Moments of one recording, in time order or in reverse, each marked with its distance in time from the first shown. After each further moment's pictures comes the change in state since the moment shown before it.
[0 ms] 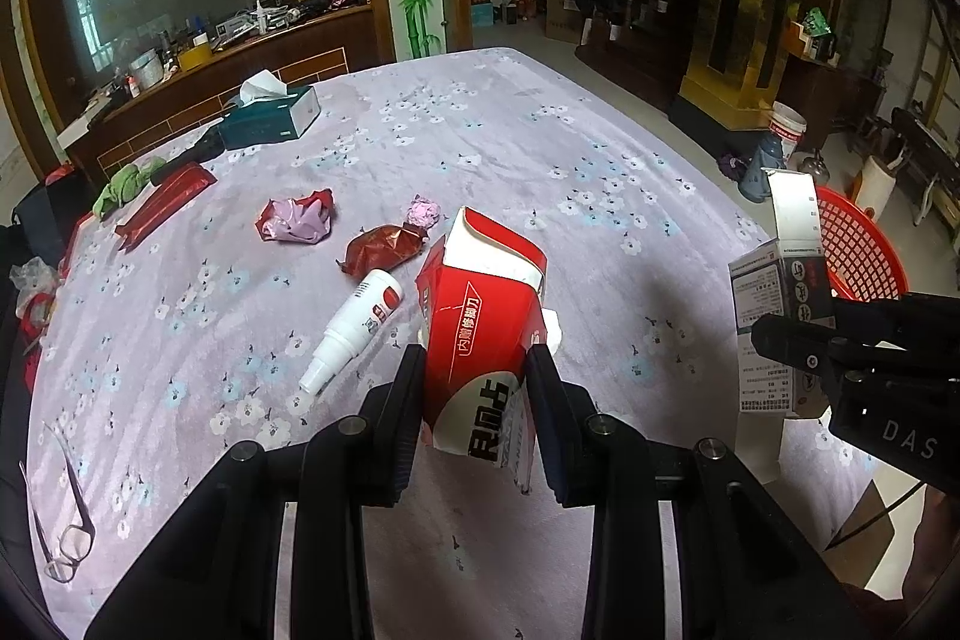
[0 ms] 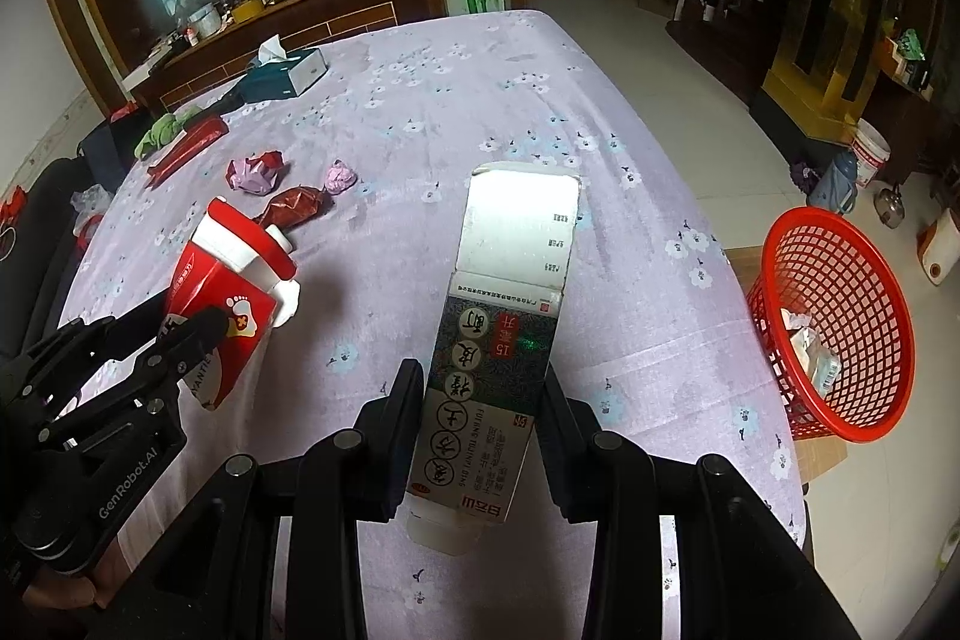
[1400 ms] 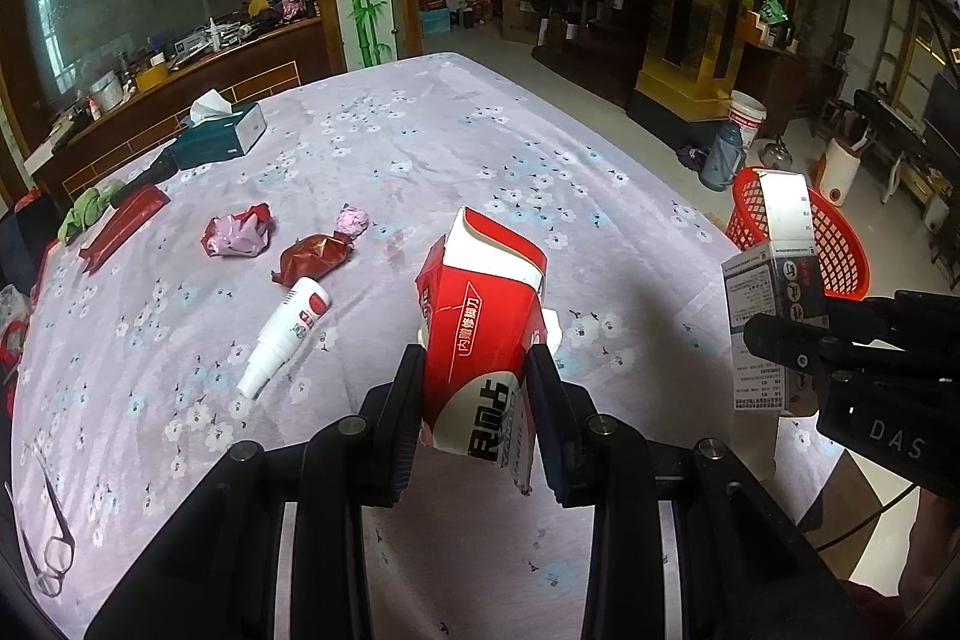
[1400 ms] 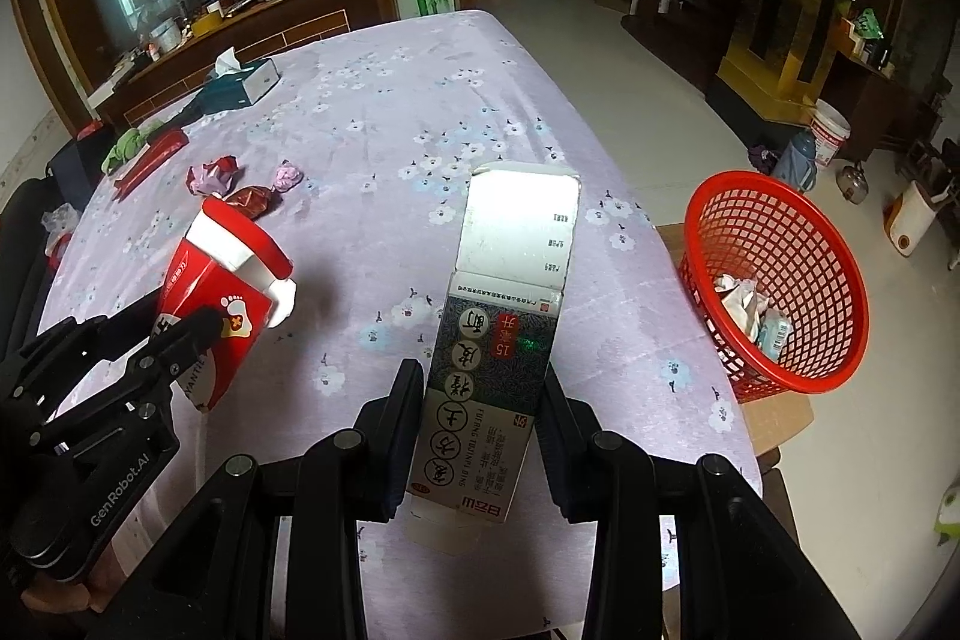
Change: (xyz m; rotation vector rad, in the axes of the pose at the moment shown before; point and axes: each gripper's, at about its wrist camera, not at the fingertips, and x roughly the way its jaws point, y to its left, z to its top) left arm -0.002 -0.036 -0.003 0.057 -0.012 -0.081; right arm -0.023 -0.030 -0.022 0.058 -0.005 -0.083
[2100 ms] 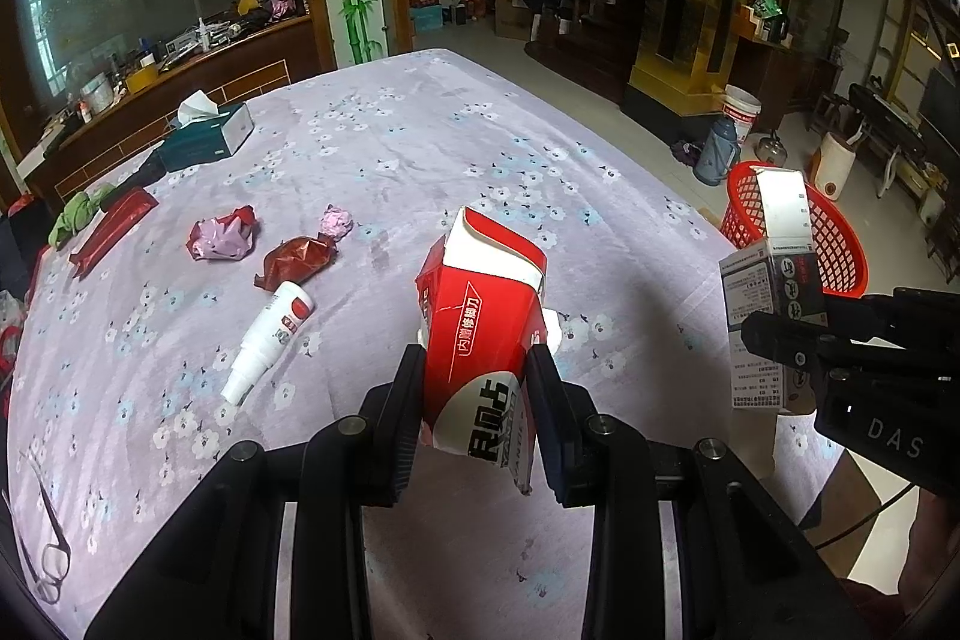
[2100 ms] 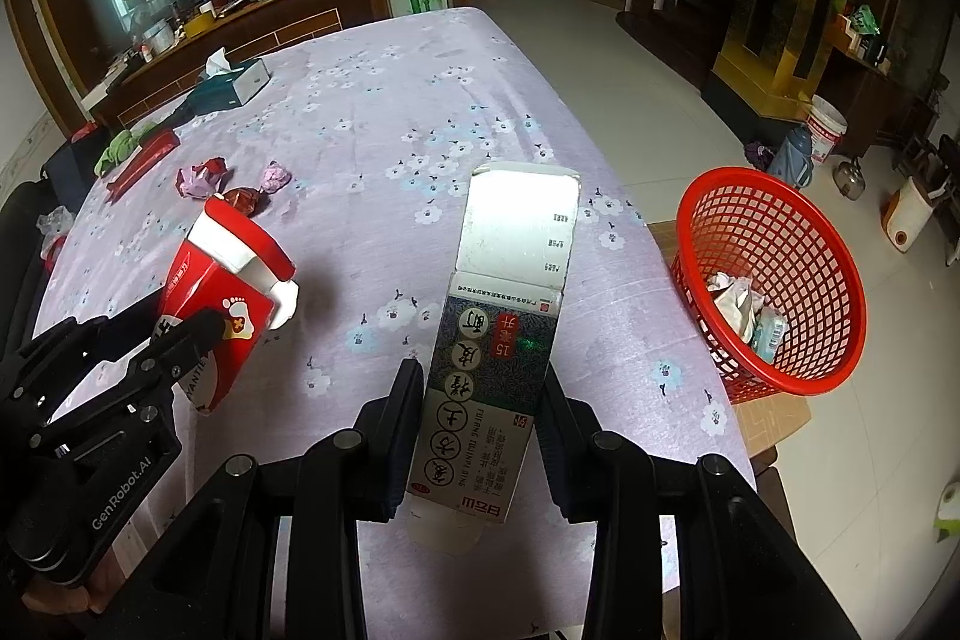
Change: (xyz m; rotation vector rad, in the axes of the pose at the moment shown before) left arm 0.008 -0.008 0.003 0.011 0.008 -0.012; right arm 0.004 -0.006 0.002 0.007 0.005 -0.007
